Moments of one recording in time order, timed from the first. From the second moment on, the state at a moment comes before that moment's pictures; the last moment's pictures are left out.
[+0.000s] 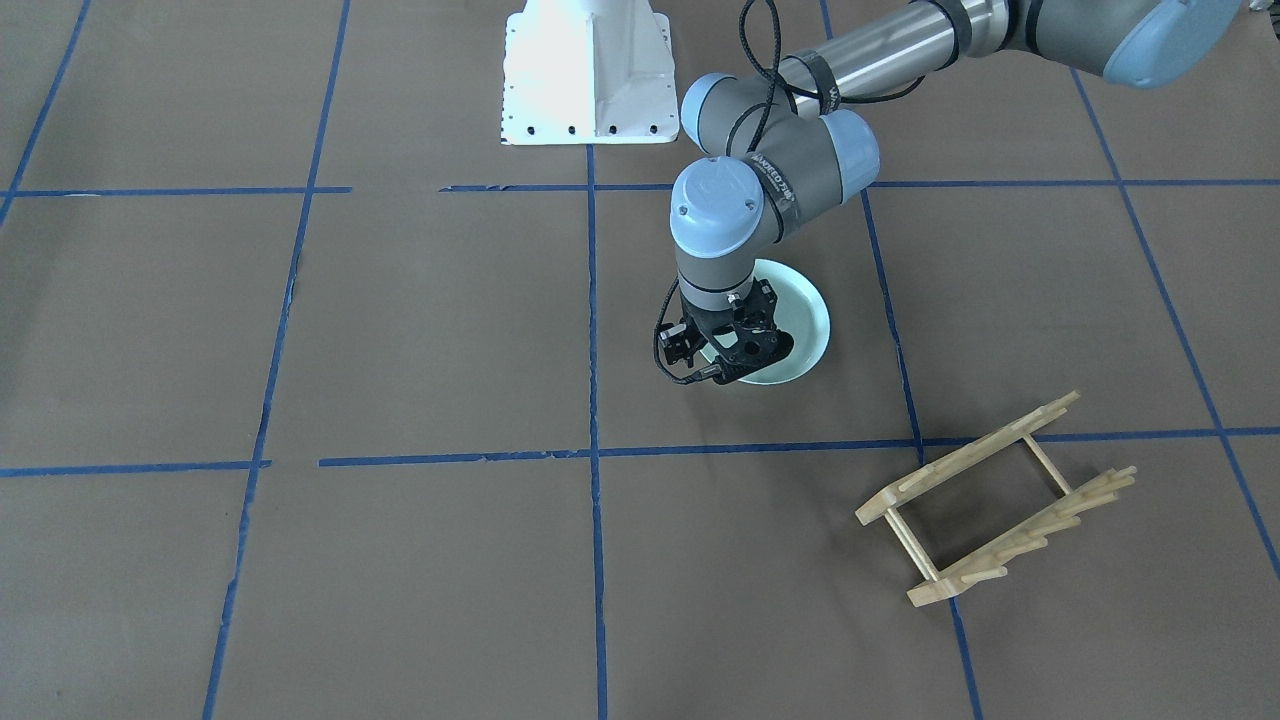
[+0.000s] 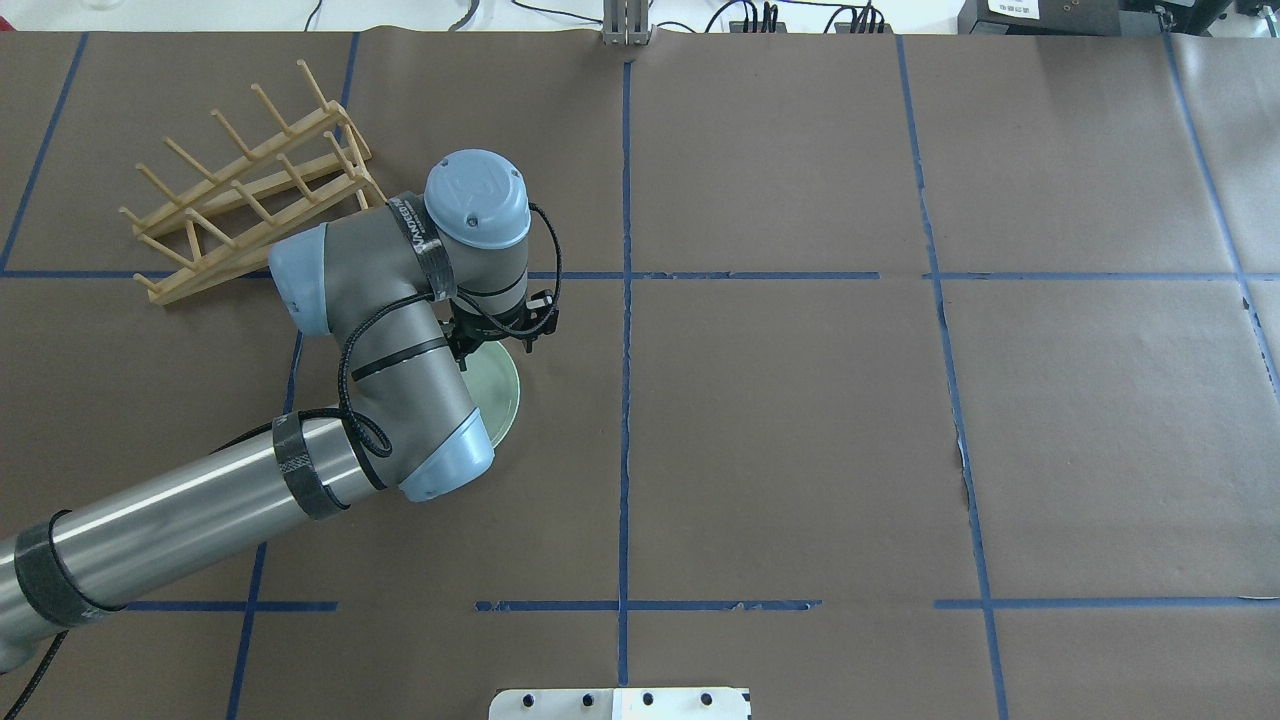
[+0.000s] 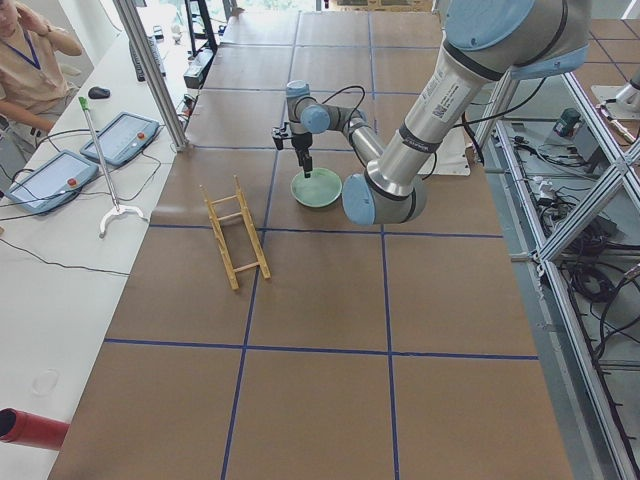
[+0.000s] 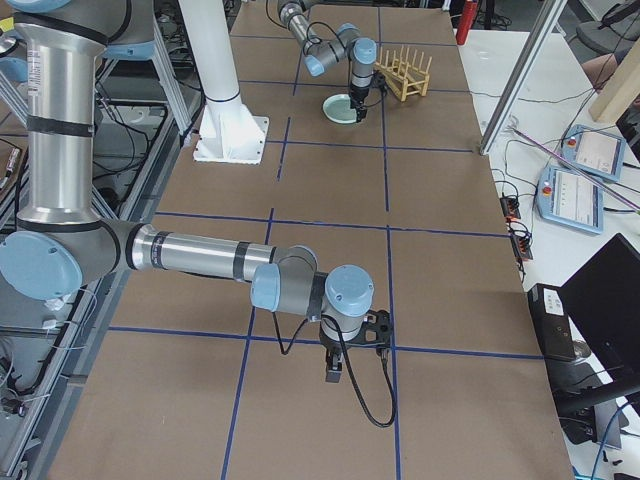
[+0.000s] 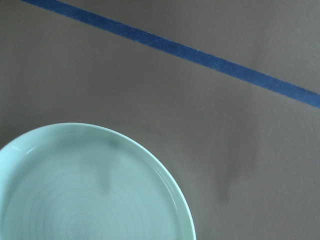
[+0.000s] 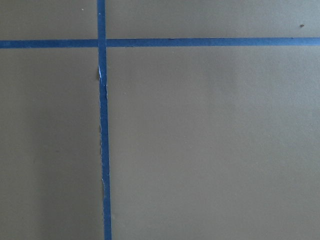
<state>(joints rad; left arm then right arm) -0.60 -2.34 -1.44 -1.49 -1.94 -1.43 1.61 -1.67 1.60 -1.60 2.30 -0.07</state>
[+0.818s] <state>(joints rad) -0.59 -2.34 -1.40 -1.54 -1.94 -1.43 1.61 -1.67 1.60 -1.60 2.30 -0.07</state>
